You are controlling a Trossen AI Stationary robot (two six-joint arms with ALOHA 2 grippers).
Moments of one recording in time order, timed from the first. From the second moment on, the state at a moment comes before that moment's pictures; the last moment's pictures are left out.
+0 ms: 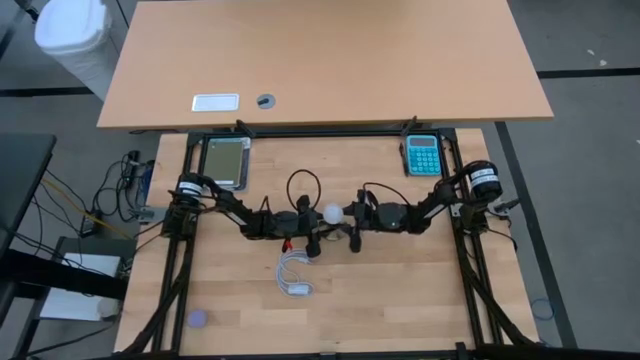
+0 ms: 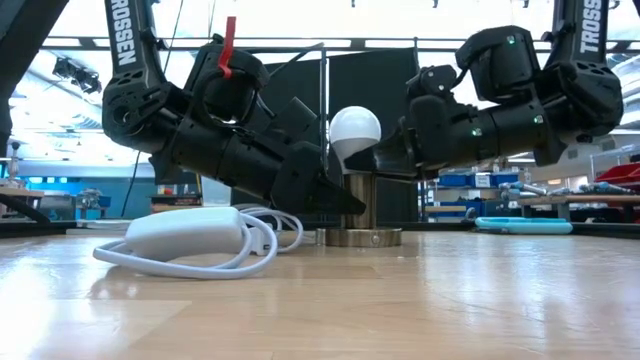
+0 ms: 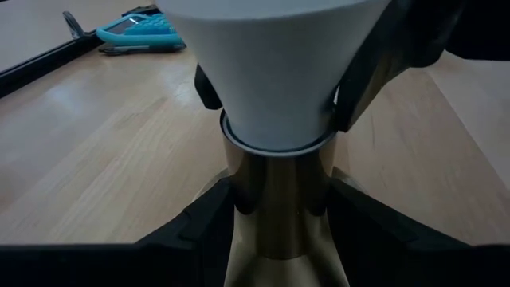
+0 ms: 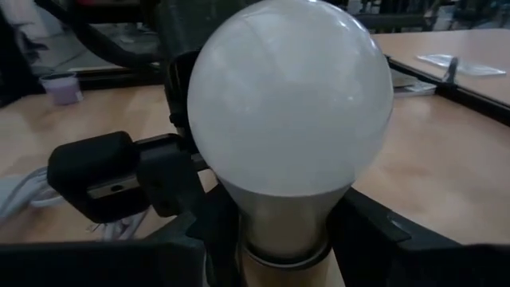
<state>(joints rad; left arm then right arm) -0.07 2.03 0.71 1.02 -0.30 -0.03 0.09 1.87 0.47 1.24 0.24 0.06</state>
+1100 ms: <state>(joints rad) -0.07 2.04 0.70 1.02 -0.31 -0.03 -0.22 1.87 0.57 1.07 -0.57 -0.04</state>
